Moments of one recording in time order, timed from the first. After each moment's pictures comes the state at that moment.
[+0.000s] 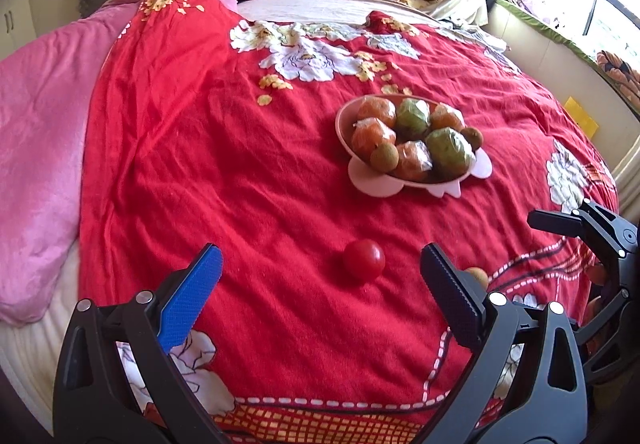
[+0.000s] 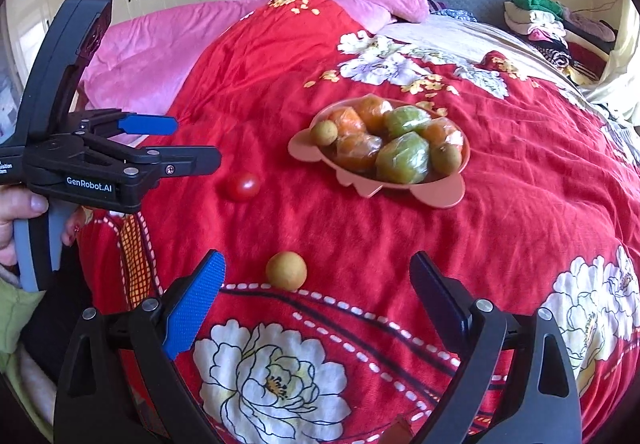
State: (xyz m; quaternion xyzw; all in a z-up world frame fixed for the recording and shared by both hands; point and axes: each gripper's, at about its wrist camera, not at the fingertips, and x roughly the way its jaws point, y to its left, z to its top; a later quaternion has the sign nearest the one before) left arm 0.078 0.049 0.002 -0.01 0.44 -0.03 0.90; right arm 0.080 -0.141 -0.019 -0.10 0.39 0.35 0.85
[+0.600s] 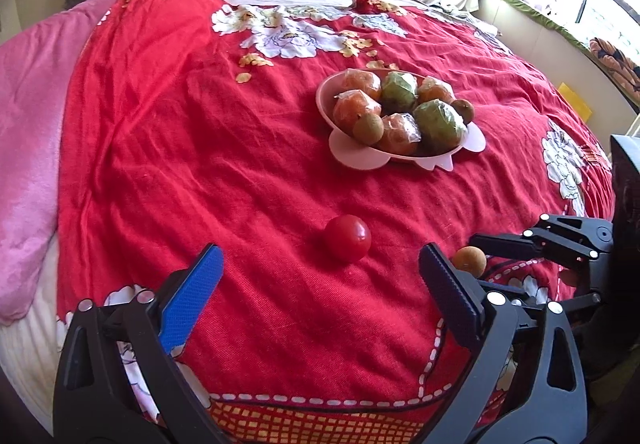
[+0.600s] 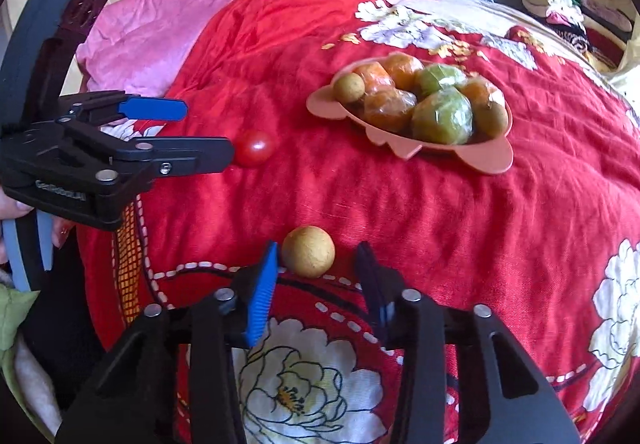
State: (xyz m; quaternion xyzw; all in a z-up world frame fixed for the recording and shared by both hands) left arm 0.080 0.039 -0.016 0.00 0.45 -0.06 0.89; right arm 0.087 -0.127 -0.053 -0.09 0.42 0.37 0.82
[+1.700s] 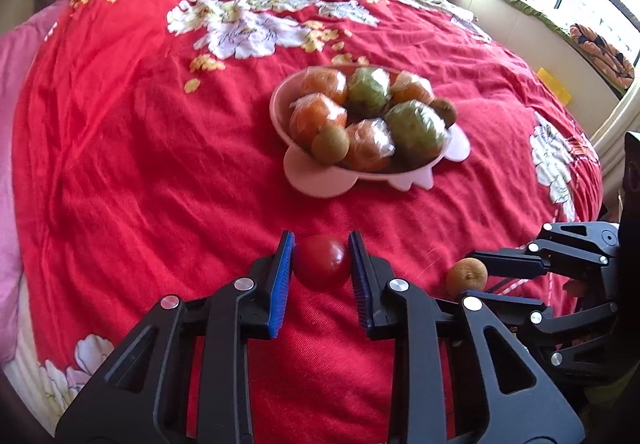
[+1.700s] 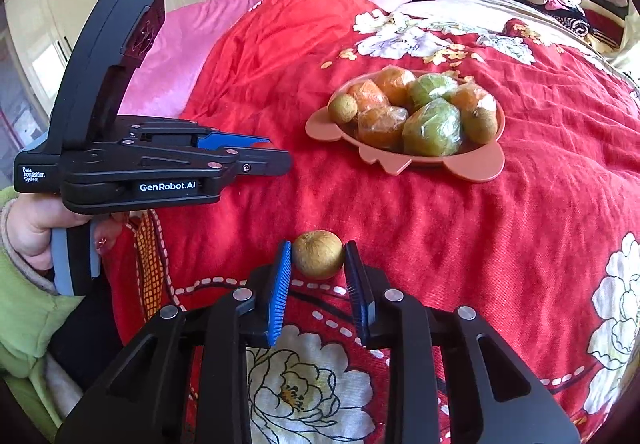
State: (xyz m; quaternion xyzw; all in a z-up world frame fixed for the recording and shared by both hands) left arm 0.113 0.020 -0.020 0.00 0.47 -0.11 0.88; right arm 0.092 -0.144 -0.036 -0.04 0.42 0.39 0.82
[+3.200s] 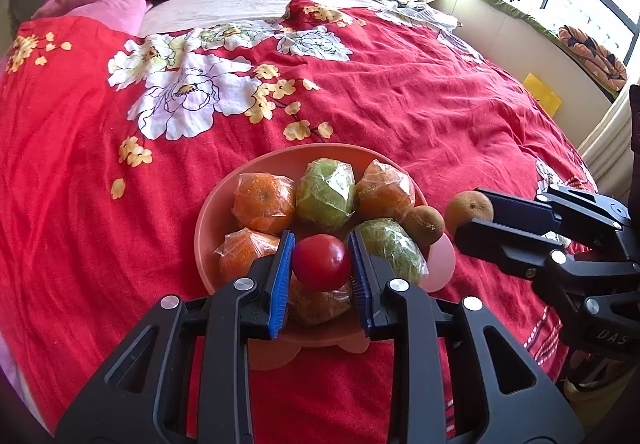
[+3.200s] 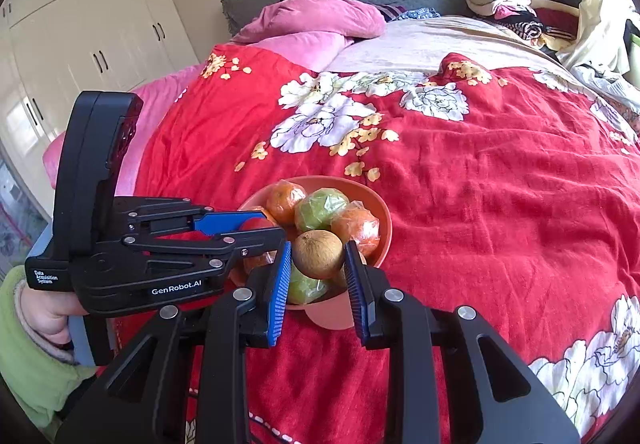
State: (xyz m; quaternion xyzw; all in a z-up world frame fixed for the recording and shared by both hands) left arm 0.200 -0.025 -0.009 0.00 0.46 -0.14 0.88; right arm 0.189 -0.183 0.003 0.01 0.38 0.32 0.87
